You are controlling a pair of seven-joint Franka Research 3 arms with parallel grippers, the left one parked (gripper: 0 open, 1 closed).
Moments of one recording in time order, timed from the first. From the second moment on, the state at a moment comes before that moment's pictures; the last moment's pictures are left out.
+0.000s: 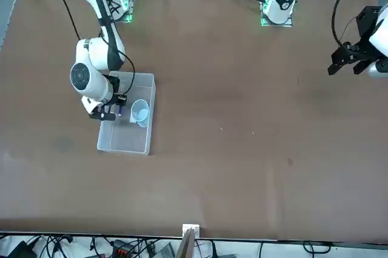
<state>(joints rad) 0.61 0.37 -0.37 -2.14 0.21 2.32 0.16</state>
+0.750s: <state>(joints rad) 0.62 0.42 -0.37 -2.13 0.21 2.39 0.16</state>
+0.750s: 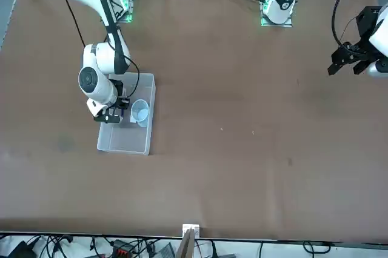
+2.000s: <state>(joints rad) 0.62 0.46 -0.38 -2.07 0.20 2.39 0.16</state>
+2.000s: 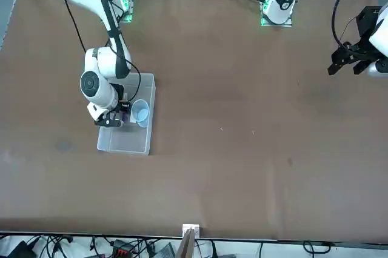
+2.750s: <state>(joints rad) 0.62 0.37 -0.43 -1.92 0.20 2.12 0.16</state>
